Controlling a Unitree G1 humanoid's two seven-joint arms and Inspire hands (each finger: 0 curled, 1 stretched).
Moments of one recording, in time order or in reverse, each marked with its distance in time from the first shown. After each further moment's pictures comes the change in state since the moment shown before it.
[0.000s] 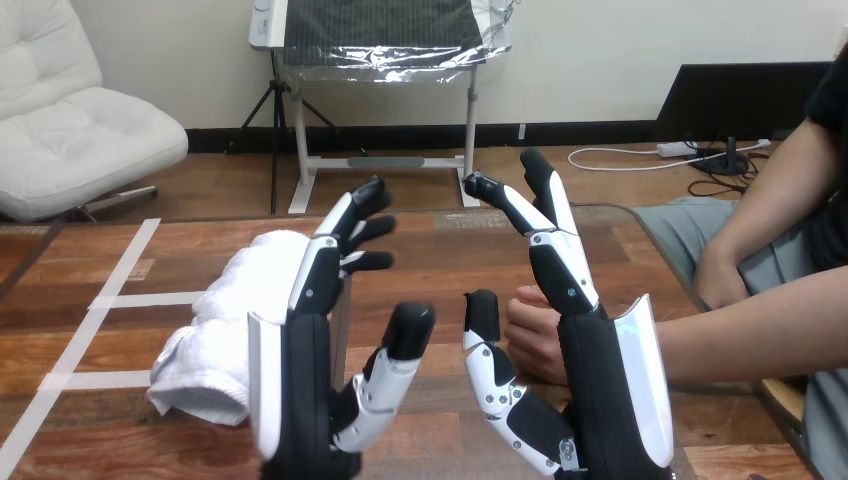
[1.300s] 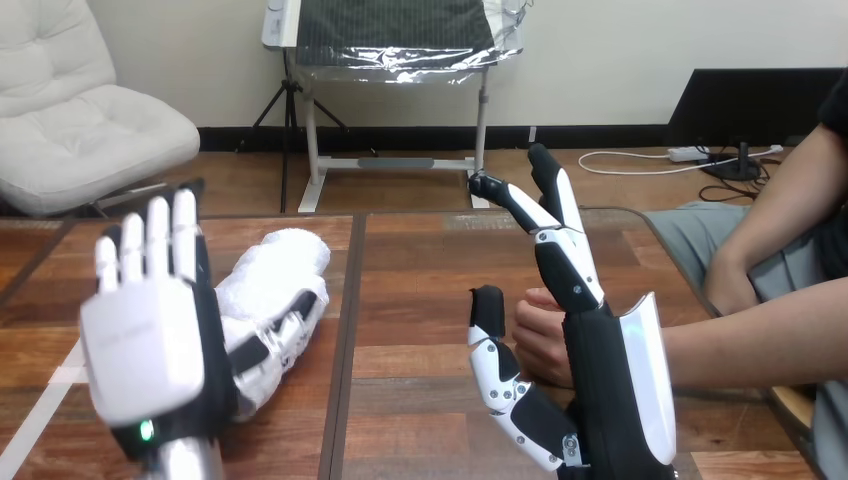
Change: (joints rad) left arm -0.103 0.073 0.204 -0.110 0.583 0.866 0.018; right arm -0.003 0.012 -0.006 0.011 0.001 -0.003 -0.002
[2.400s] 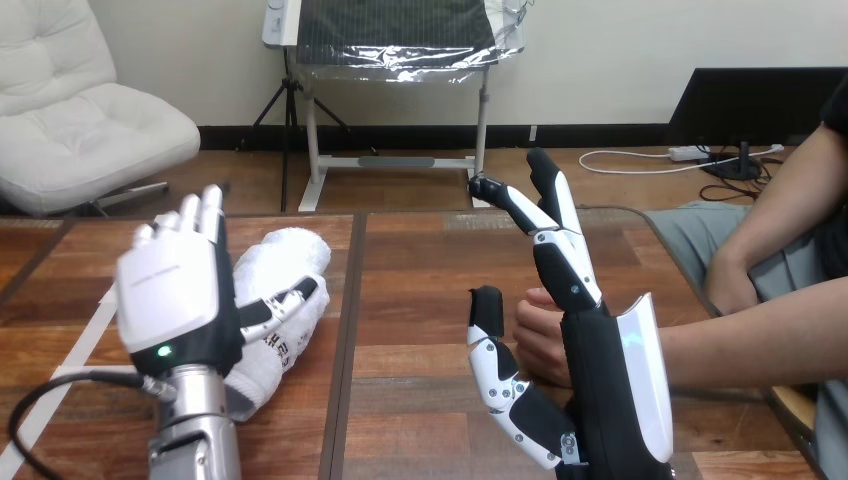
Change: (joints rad) left arm -0.313 0.132 -0.060 0.381 -0.154 0.083 -0.170; right arm -0.007 0.003 -0.004 0.014 0.004 0.000 0.001
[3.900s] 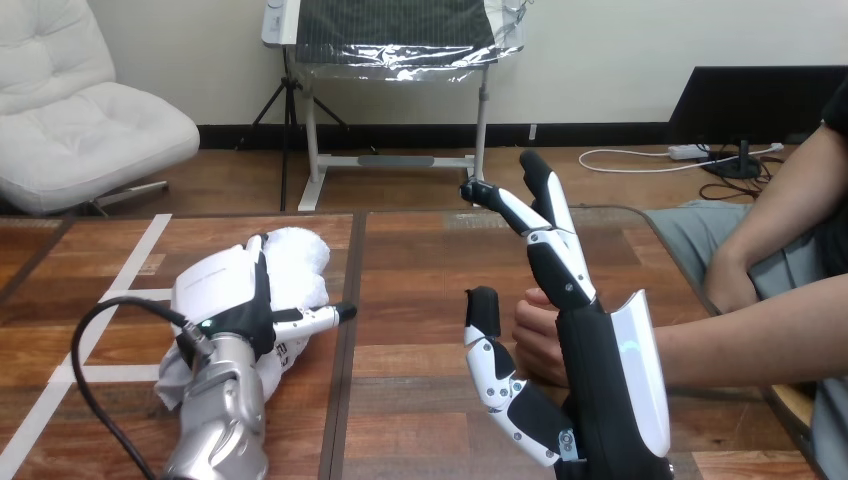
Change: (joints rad) left arm -0.315 0.009 -0.136 0.418 -0.185 0.133 -0.241; right arm -0.004 0.002 -0.021 0.000 0.019 0.006 0.051
